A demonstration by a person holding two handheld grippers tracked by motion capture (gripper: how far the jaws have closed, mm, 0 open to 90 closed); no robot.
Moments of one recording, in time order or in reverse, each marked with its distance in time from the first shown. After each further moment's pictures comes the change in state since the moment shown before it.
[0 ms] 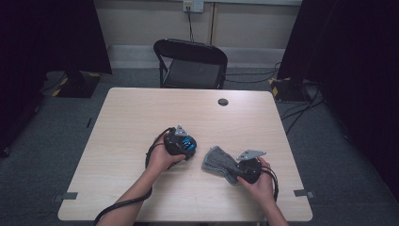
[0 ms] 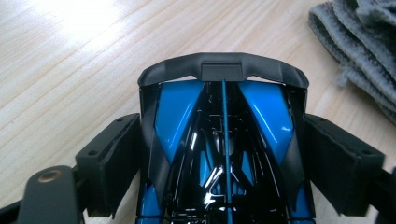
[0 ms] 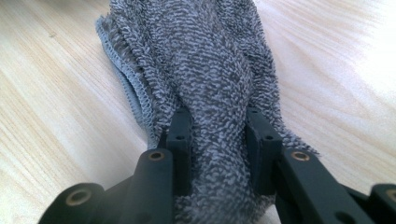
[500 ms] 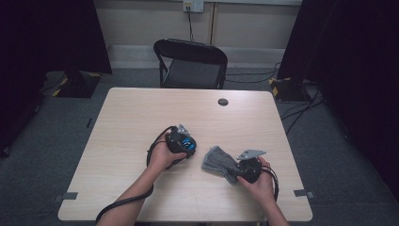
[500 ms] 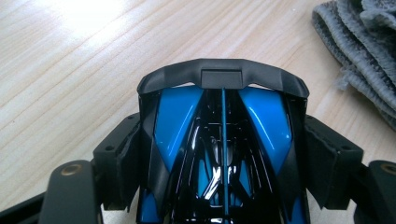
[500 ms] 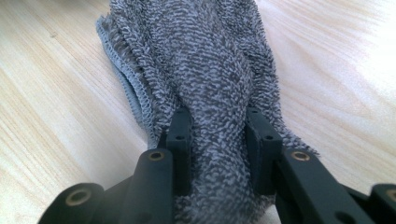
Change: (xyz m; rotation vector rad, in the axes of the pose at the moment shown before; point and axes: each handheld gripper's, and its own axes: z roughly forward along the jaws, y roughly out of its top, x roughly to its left) left arm -0.001 0.010 0.000 0.066 0.001 -0.002; right arm -0.001 0.001 0.000 0.008 0.009 0.006
